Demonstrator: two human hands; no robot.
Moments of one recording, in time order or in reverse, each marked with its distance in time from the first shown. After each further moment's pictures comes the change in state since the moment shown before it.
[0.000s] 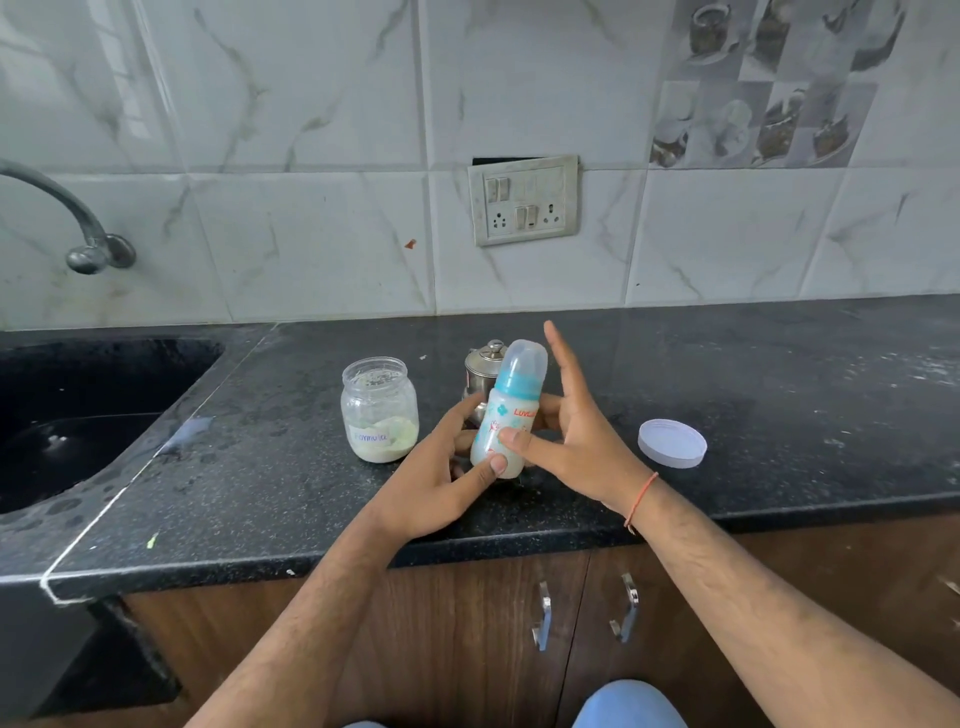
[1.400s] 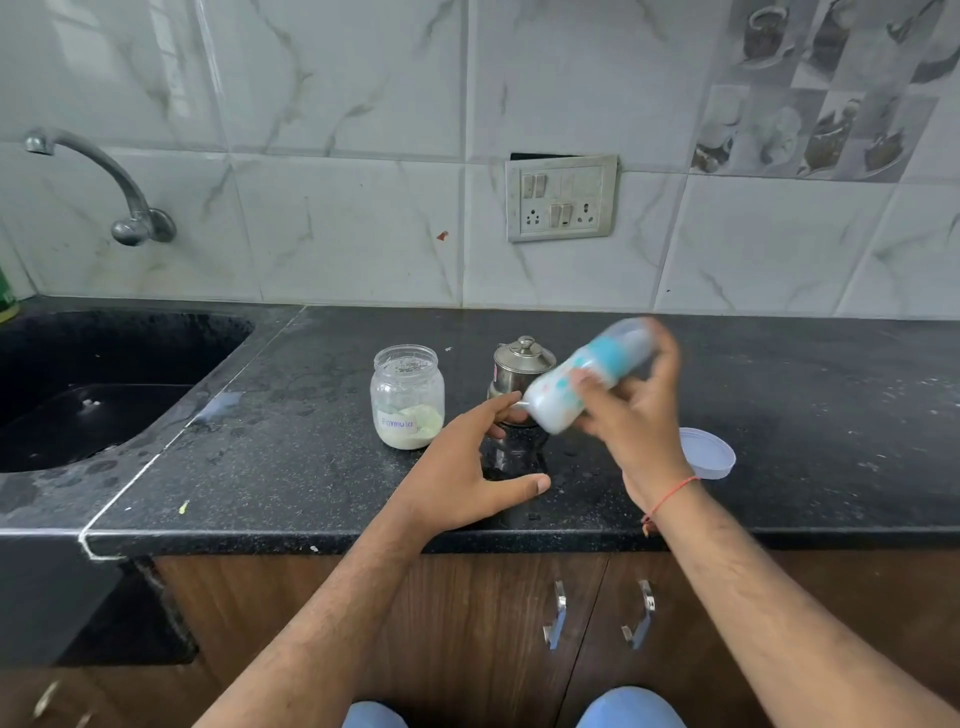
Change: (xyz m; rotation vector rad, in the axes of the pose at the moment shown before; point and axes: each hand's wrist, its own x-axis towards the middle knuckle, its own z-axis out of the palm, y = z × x) left_hand 0.002 -0.006 0.001 0.168 0.090 0.043; right_hand 0.013 0.002 0.000 0.389 0.446 0.059
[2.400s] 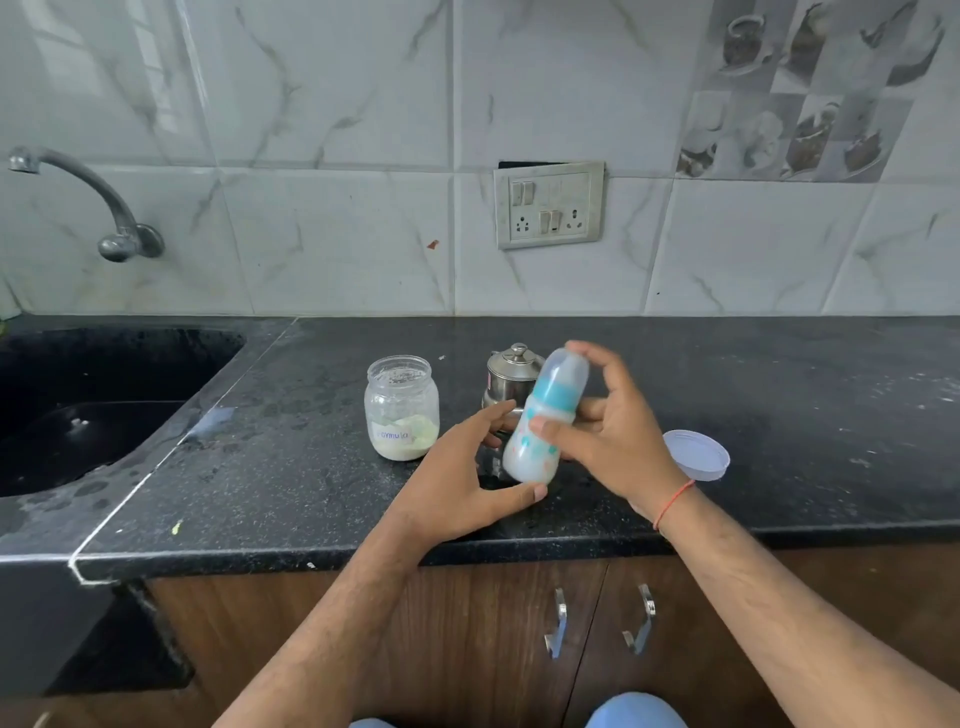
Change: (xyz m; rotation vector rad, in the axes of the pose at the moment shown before) left_hand 0.001 -0.004 0.002 -0.018 -0.005 -0.005; right_hand -0.006 -0.002 0.000 -0.215 -0.155 -0.050
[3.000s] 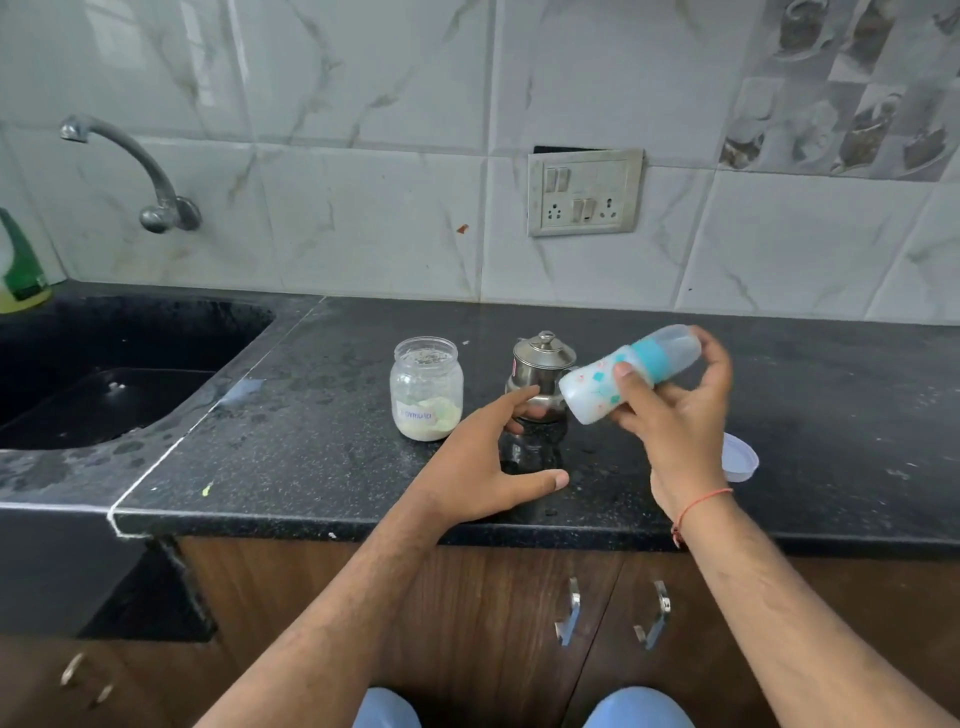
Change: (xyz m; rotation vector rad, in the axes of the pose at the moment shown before) left_hand -0.002 0.004 -0.003 0.023 0.001 -0.008; right_hand 0.001 0.012 -0.012 0.182 0.228 0.033
